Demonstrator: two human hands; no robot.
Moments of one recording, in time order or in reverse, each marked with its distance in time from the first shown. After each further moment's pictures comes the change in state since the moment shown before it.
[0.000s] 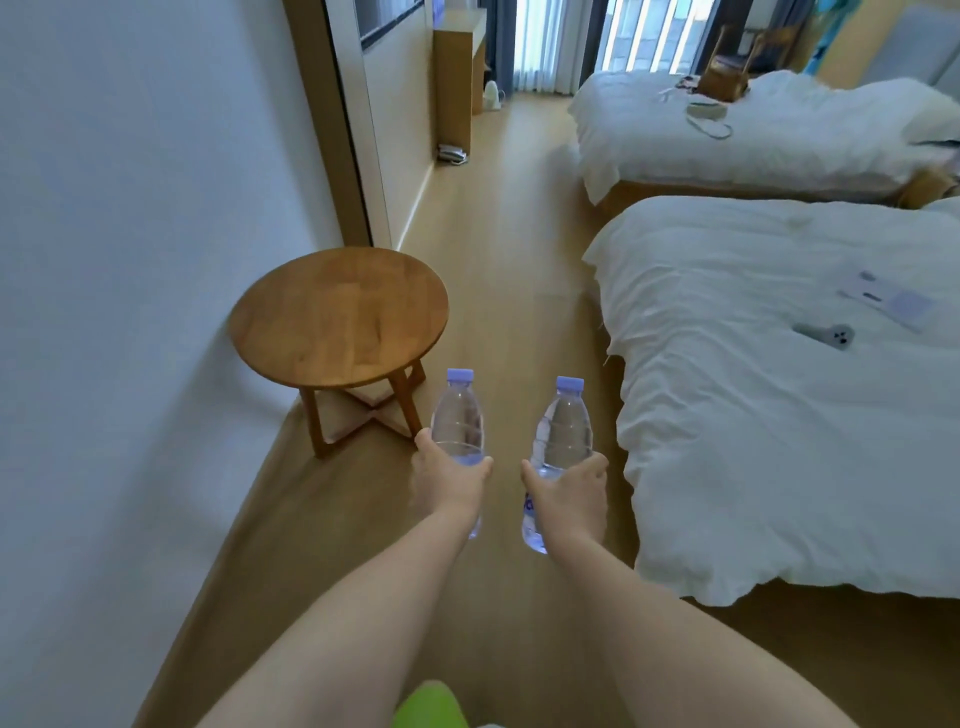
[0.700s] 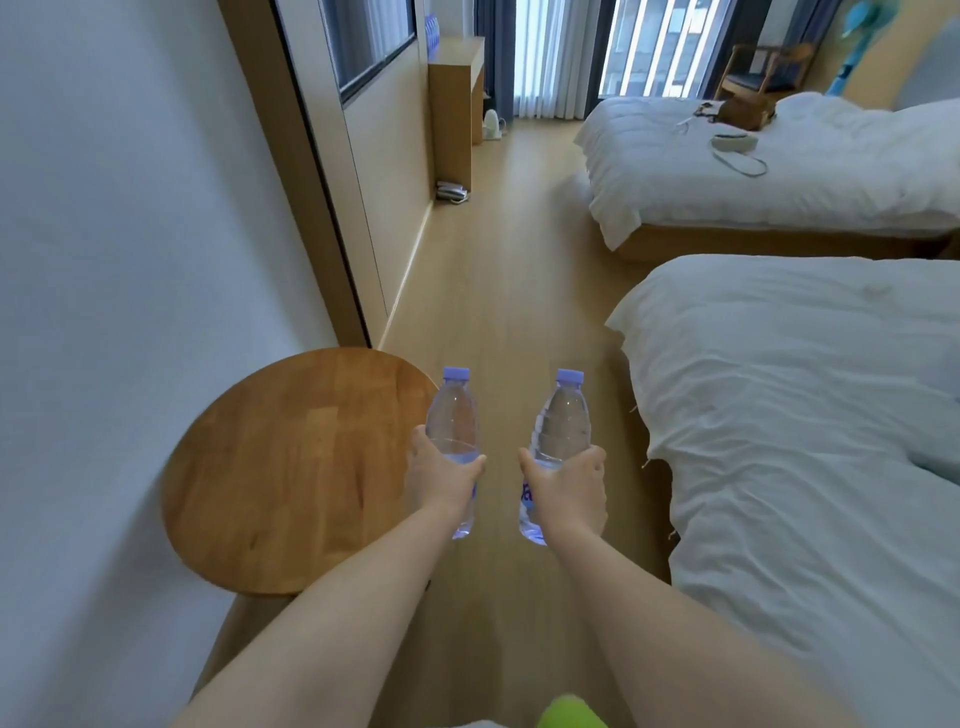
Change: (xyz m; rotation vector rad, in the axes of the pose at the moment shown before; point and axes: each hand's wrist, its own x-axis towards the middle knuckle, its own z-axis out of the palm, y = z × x) left_hand 0.377 0.190 0.081 0.021 -0.060 0.087; right_hand 0.342 -0.225 0.129 -0.004 0.015 0.008
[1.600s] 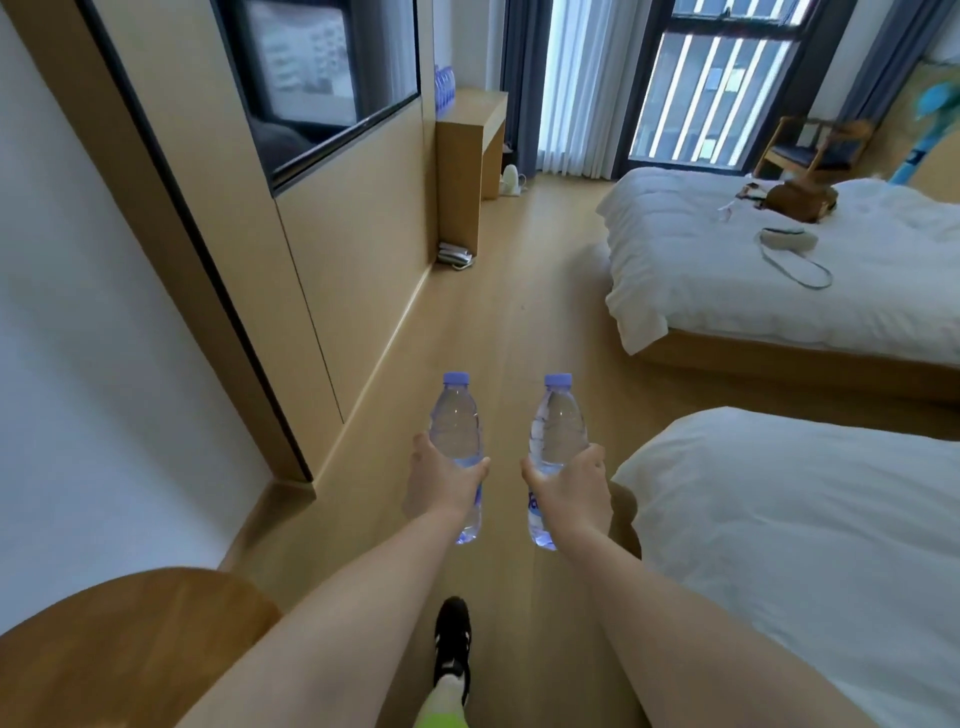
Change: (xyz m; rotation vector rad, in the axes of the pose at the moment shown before) left_hand 0.455 0.293 0.221 0.037 0.092 -0.058; right_hand 0.551 -0.228 0.055 -0.084 -0.071 -0.166
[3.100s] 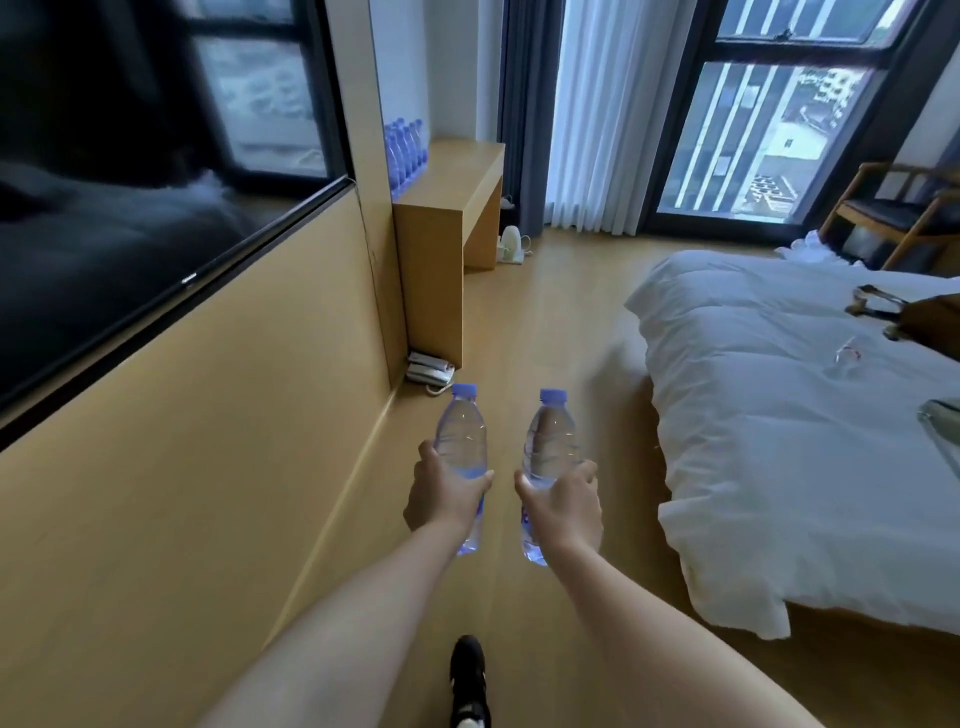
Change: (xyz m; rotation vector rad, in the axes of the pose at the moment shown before) left_hand 0.848 0.474 0.301 0.107 0.071 0.018; right_hand 0.937 -0.338 0.179 0.026 -0.001 -0.009
